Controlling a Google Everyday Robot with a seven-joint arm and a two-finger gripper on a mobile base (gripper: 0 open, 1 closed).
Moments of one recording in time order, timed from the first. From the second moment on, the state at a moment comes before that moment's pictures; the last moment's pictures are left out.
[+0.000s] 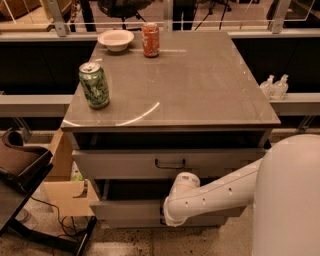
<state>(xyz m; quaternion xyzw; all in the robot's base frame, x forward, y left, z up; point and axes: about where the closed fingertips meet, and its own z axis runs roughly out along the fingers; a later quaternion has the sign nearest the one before) 0.476 -0.044 0.389 -0.73 0.67 0.00 0.10</state>
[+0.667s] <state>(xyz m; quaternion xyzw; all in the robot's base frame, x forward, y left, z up) 0.437 -0.061 0.420 -0.72 0.69 -0.02 0.11</state>
